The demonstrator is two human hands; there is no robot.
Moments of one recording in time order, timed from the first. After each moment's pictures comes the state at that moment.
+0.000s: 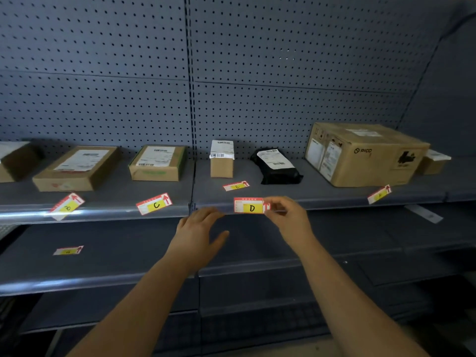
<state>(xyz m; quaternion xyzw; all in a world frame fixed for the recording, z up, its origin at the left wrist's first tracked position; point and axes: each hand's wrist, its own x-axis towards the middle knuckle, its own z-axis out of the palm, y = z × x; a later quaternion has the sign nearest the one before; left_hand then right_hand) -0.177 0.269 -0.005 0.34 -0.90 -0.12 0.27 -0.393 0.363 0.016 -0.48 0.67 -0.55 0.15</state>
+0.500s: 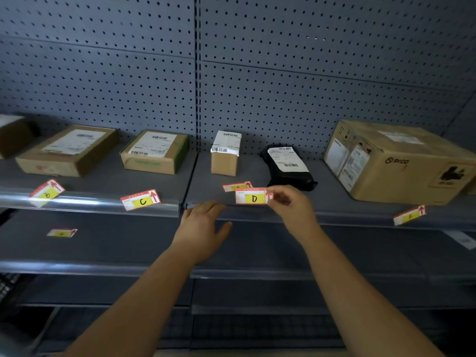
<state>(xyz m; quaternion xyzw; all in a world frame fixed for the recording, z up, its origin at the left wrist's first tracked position) -0.245 0.224 -0.024 0.41 -0.87 -0.10 0.26 -0.464 0.293 0.013 -0.55 0.63 -0.52 0.16</state>
